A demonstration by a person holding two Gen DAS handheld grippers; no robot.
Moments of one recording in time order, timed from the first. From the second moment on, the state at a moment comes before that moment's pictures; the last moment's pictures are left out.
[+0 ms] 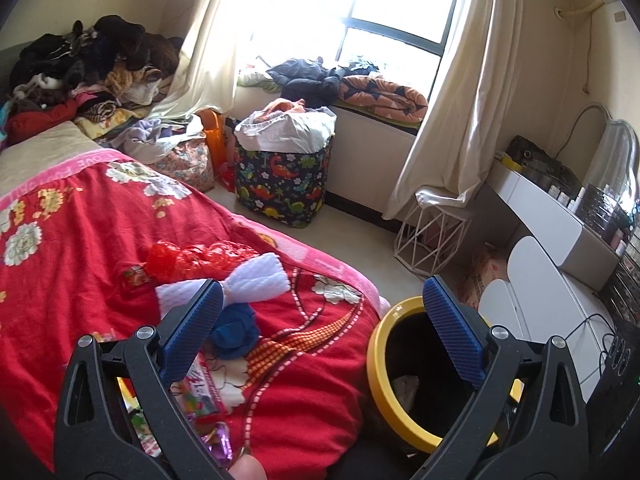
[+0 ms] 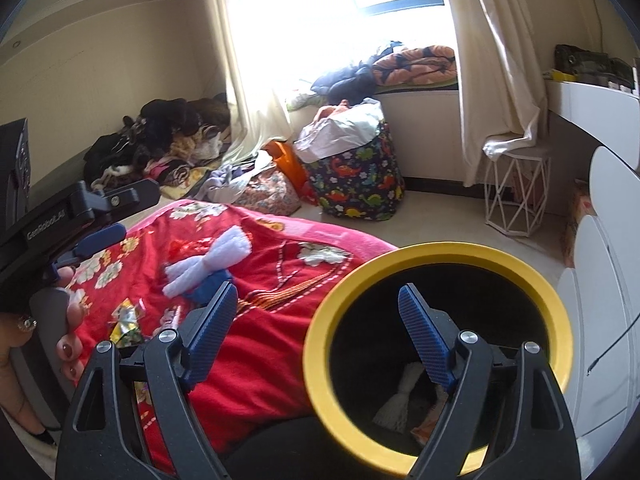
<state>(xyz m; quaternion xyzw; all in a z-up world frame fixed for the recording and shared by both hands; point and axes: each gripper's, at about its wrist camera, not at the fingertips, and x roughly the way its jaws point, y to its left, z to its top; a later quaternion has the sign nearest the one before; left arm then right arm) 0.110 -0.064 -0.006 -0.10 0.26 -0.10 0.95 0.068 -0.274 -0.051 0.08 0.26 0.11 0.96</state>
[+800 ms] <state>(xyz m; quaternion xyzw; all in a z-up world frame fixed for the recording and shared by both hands) 0.094 0.046 -0.021 -0.14 0.27 0.01 0.95 0.072 -0.164 -0.055 0.00 0.30 0.25 0.92</state>
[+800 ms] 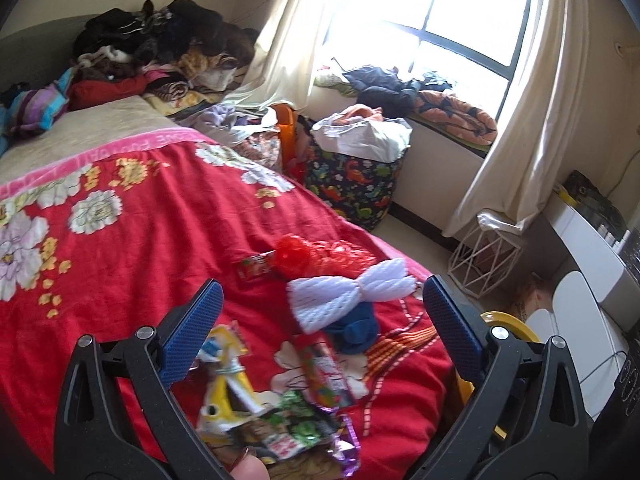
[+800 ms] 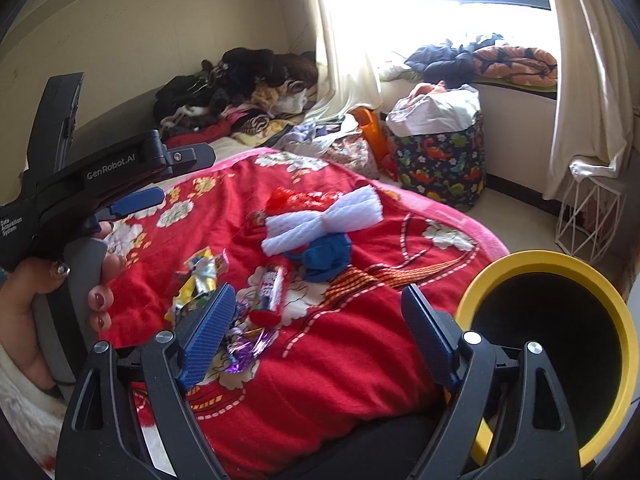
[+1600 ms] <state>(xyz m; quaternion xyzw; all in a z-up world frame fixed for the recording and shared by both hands) 0.066 0.122 -0.096 -0.19 0.39 0.05 0.90 0.094 -0.084 -0.100 -0.02 0.39 0.34 0.85</state>
